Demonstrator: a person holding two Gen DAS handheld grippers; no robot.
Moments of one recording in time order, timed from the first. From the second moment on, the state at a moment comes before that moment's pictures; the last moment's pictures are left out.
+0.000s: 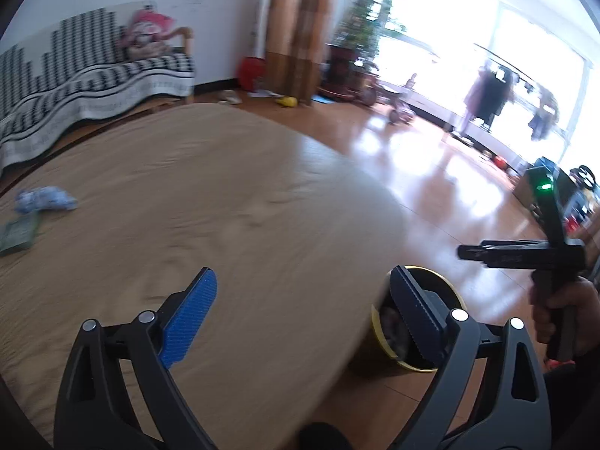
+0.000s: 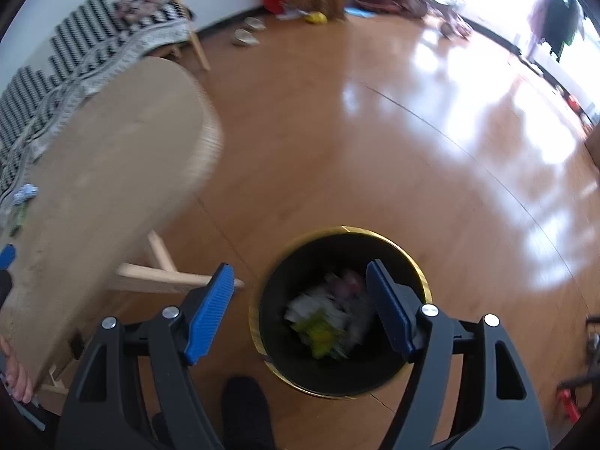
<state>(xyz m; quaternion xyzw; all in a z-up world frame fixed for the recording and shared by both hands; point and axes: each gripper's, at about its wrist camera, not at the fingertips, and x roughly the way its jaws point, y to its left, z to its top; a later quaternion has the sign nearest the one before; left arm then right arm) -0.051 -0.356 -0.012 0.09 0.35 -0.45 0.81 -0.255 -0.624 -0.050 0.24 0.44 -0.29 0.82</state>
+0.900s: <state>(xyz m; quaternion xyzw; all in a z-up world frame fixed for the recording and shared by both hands) 0.178 -0.130 -0.048 -0.09 0.46 -0.10 0.88 0.190 -0.362 -0.059 0.01 0.45 0.04 0.89</state>
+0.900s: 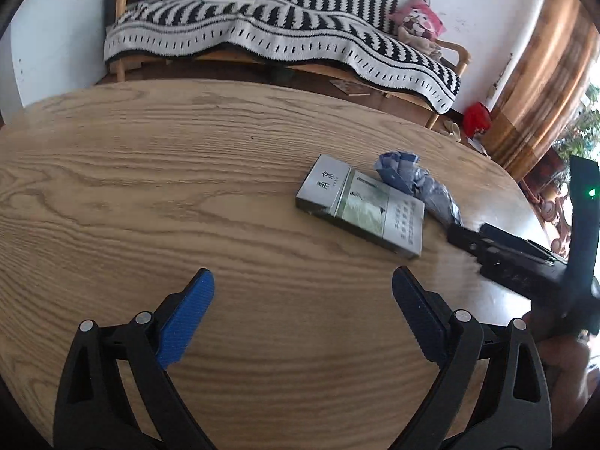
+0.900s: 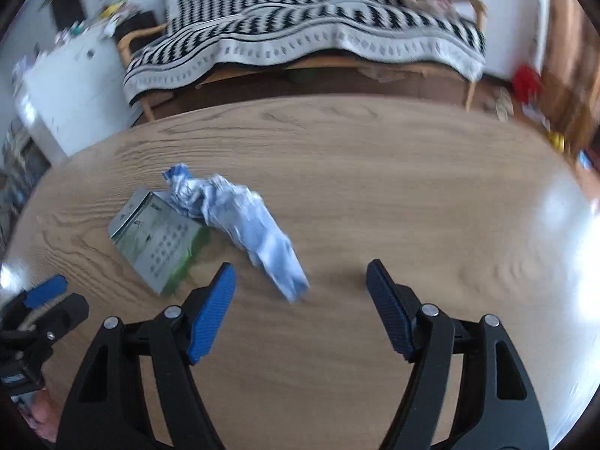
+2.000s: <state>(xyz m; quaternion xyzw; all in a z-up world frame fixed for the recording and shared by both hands) 0.247 -0.225 -0.058 -0.10 0.49 0.12 0.86 -0.014 -0.429 -0.038 0.11 0.44 0.01 0.89</state>
